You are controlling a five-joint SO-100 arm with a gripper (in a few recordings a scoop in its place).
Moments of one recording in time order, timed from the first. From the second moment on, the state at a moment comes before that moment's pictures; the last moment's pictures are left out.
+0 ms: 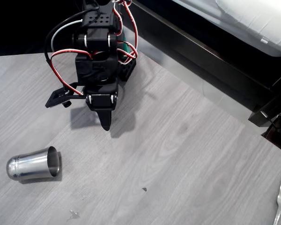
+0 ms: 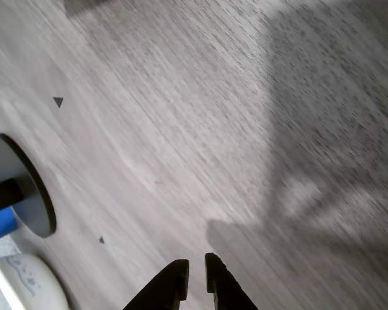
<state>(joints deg) 0.0 187.9 174.1 69.2 2.6</state>
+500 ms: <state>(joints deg) 0.0 187.9 174.1 69.2 2.6</state>
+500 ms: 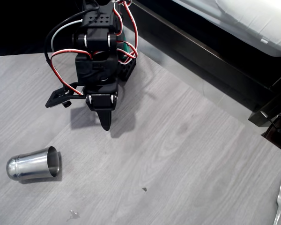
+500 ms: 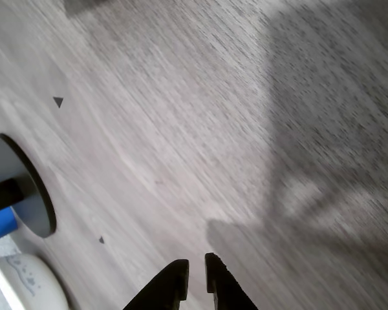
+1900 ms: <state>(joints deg) 27.2 171.1 149.5 57.9 -19.2</state>
